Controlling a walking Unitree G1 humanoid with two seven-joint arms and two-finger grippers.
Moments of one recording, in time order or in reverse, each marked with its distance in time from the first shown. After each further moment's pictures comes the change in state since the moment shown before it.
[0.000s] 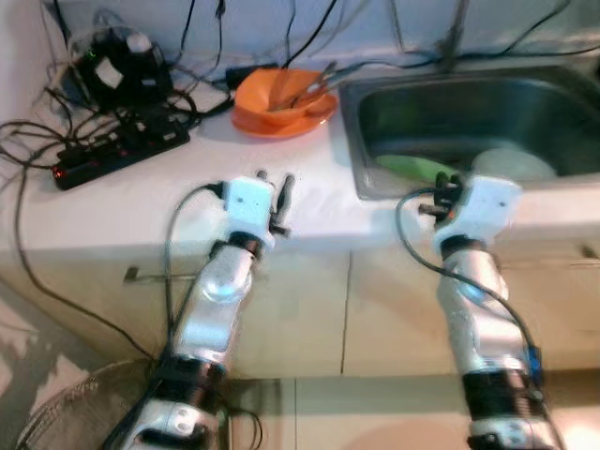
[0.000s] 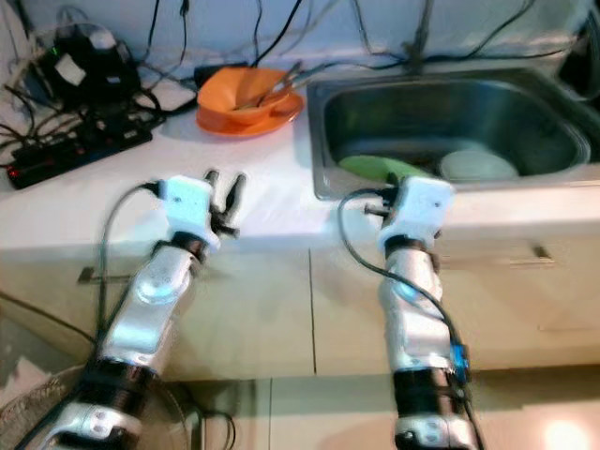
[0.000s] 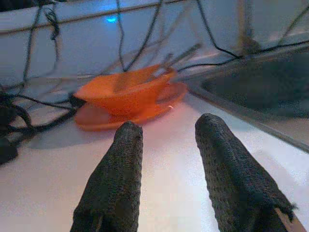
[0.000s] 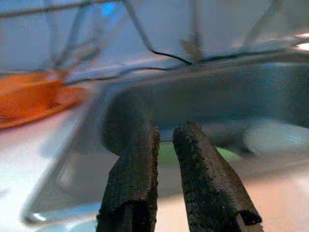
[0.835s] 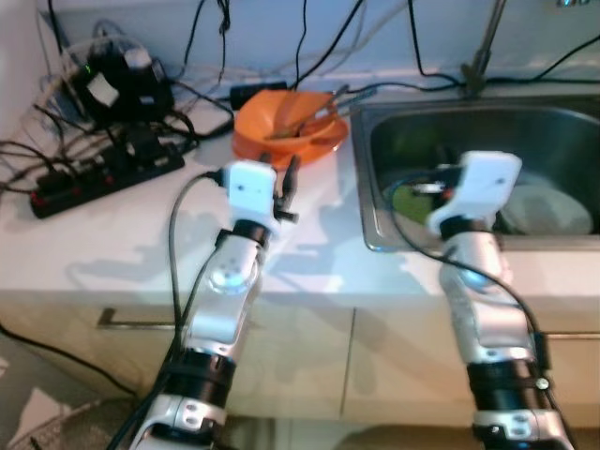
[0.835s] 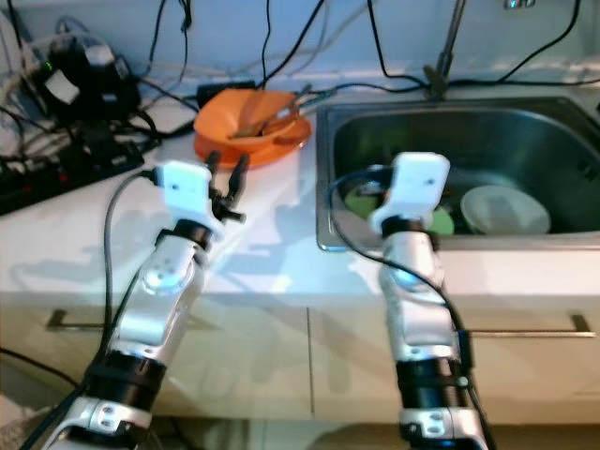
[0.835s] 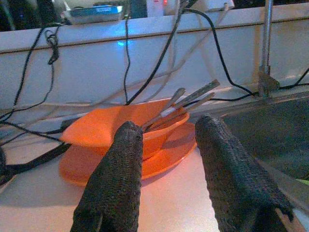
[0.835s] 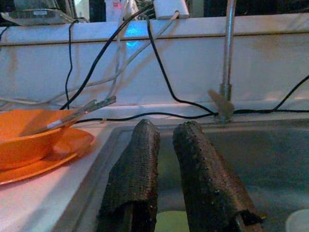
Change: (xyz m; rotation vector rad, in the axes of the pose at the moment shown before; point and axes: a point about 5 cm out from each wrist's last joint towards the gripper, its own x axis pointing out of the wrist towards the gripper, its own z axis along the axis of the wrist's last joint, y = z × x) left arm 0.008 -0.016 0.017 -0.050 -0.080 -0.024; right arm 0.006 -0.004 0.025 -0.065 -0.096 0.029
